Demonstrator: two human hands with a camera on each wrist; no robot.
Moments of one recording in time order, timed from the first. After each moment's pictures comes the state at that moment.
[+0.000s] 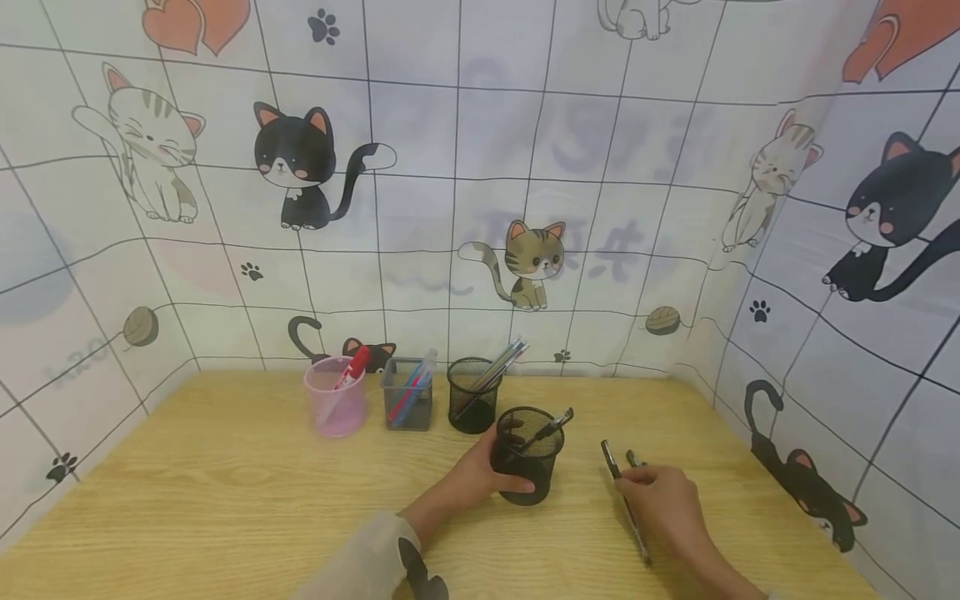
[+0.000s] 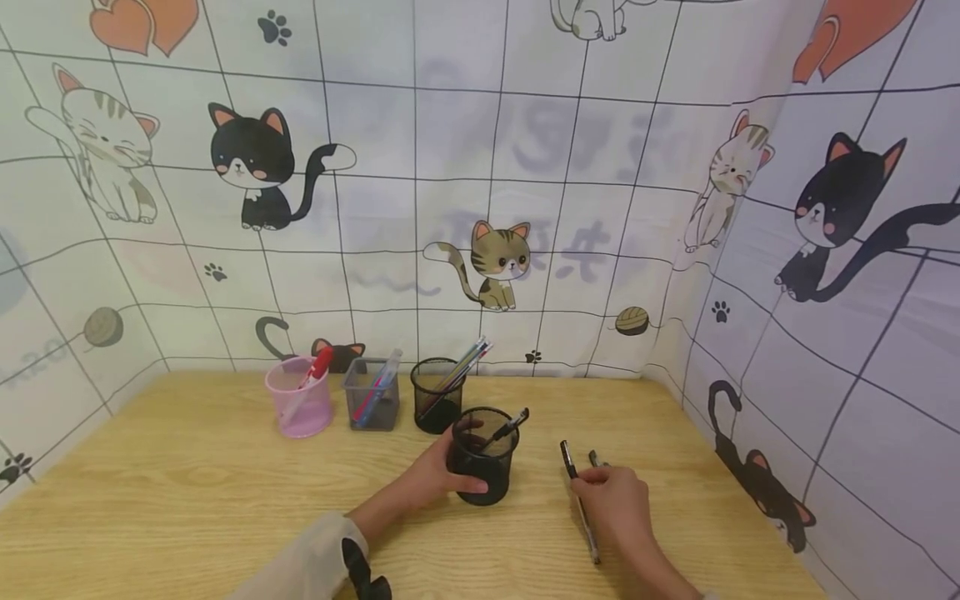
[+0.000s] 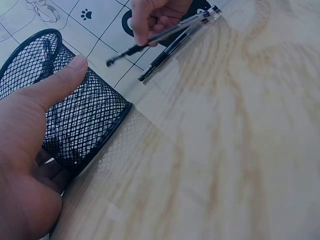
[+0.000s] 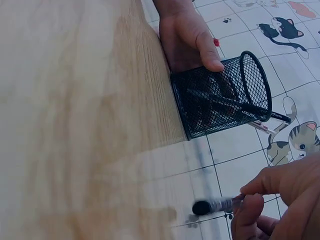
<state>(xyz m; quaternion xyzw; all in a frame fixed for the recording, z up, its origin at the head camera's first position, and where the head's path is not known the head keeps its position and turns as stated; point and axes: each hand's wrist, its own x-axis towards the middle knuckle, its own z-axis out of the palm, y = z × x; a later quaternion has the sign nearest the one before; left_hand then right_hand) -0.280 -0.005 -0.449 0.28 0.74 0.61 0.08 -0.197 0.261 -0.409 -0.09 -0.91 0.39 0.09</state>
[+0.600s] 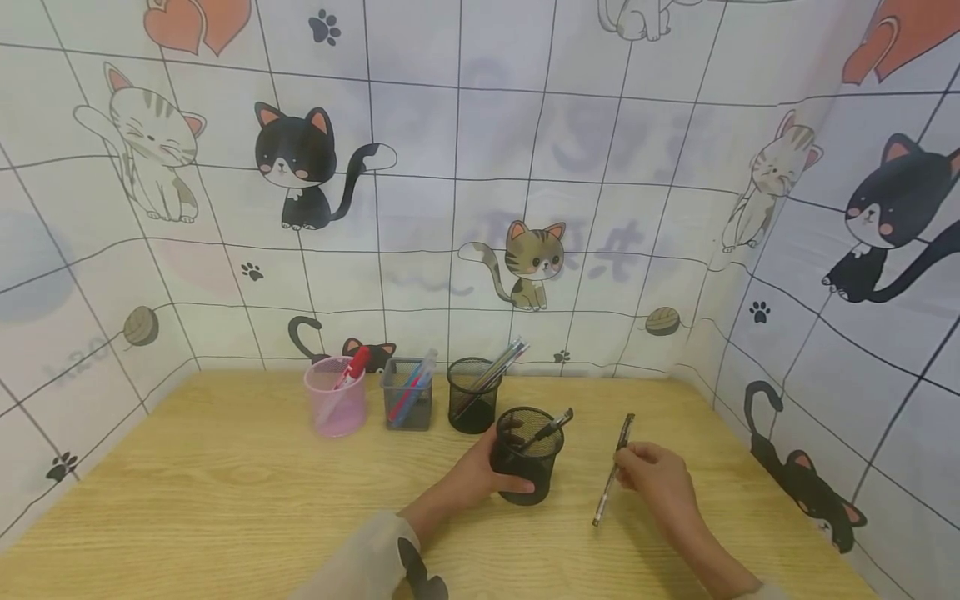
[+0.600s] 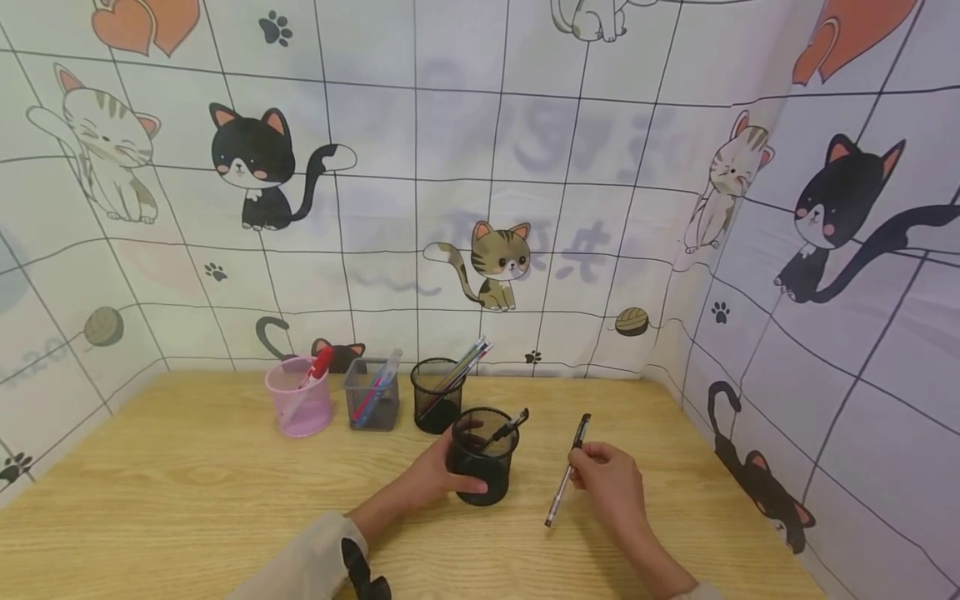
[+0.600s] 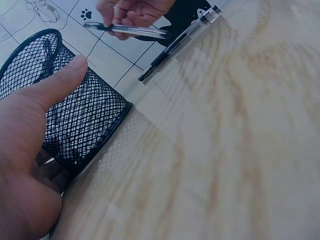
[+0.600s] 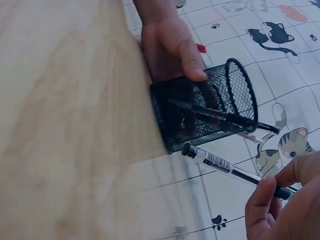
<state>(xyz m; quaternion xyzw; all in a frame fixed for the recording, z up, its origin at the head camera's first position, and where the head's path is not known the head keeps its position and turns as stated) -0.280 -0.005 -0.449 0.28 0.74 0.60 0.07 -0.202 0.253 -0.384 -0.09 -0.83 0.55 0.09</state>
